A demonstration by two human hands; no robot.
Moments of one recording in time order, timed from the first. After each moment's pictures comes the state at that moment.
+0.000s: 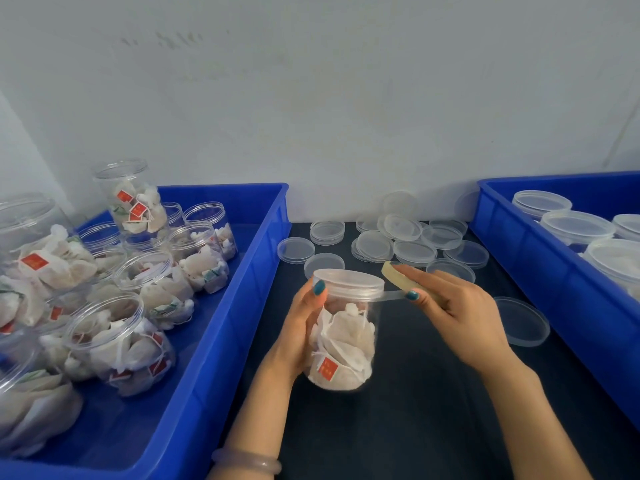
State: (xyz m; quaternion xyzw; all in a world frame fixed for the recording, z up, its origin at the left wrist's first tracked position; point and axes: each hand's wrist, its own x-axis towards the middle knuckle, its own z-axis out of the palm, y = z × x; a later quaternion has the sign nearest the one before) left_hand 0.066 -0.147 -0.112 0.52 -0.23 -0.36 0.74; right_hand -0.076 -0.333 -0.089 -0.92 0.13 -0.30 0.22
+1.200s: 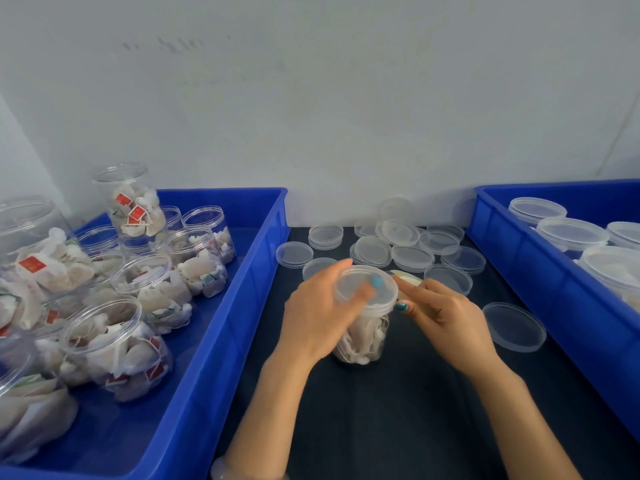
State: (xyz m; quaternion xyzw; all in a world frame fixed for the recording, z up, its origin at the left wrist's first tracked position) left_hand 0.056 -0.166 -0.080 0.82 -0.37 -0.04 0.44; right_hand -0.067 -0.333 -0.101 -0.93 0.12 -0.27 0.21
